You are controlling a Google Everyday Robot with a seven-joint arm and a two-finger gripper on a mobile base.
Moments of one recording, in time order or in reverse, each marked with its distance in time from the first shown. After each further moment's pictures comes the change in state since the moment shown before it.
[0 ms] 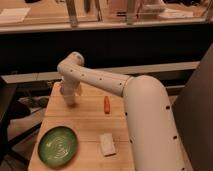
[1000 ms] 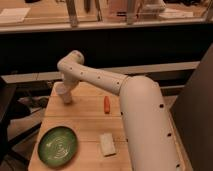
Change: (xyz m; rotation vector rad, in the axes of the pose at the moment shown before) arm 0.015 -0.008 -0.003 -0.002 -0.004 -0.026
